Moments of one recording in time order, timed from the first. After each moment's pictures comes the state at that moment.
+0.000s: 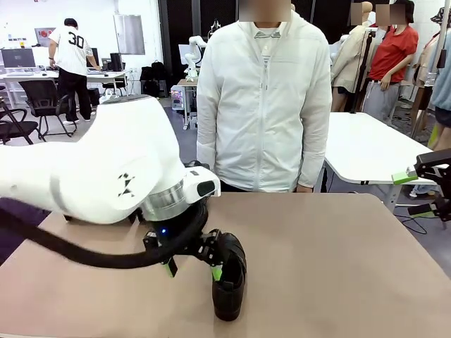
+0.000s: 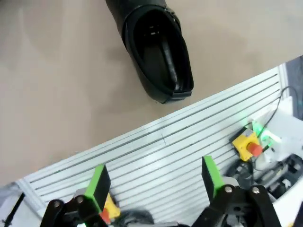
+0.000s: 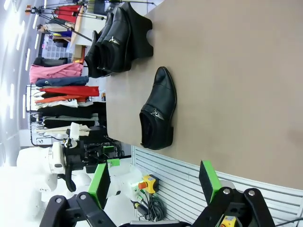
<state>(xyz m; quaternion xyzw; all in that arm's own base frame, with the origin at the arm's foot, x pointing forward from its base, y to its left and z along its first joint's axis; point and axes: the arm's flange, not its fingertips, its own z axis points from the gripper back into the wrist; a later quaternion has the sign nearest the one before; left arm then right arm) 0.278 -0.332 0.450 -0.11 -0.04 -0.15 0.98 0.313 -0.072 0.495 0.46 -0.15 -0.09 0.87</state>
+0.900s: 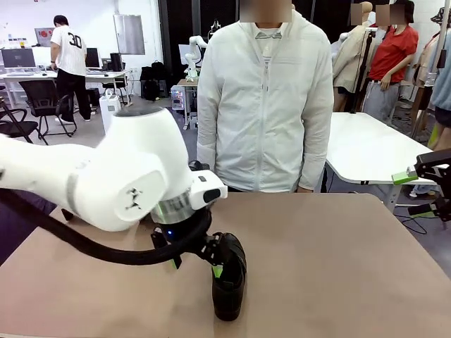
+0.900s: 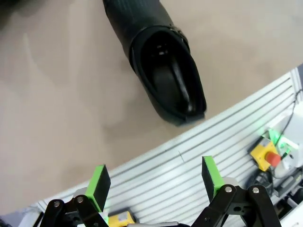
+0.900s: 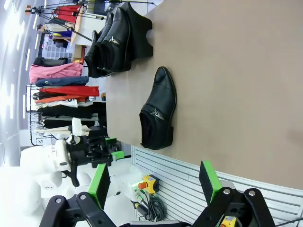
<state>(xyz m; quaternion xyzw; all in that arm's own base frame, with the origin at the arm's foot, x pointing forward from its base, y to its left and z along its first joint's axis) 0.297 -0.341 0.431 -0.08 -0.09 -0.19 0.97 0.313 -0.072 0.495 0.46 -0.15 -0.09 0.87</state>
